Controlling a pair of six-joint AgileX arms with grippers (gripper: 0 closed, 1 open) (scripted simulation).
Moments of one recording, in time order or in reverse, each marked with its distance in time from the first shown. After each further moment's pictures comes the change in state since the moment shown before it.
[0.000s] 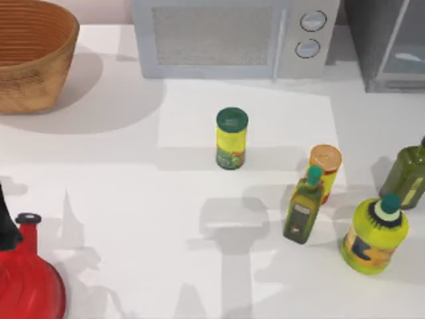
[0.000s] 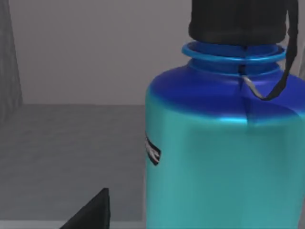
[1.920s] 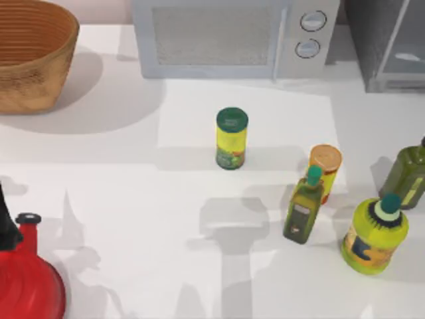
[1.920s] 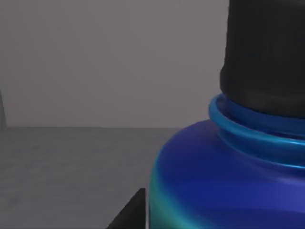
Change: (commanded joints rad) left arm 0.000 0.000 0.000 0.000 0.000 0.000; right arm 0.038 0.107 0.238 -0.125 0.040 -0.002
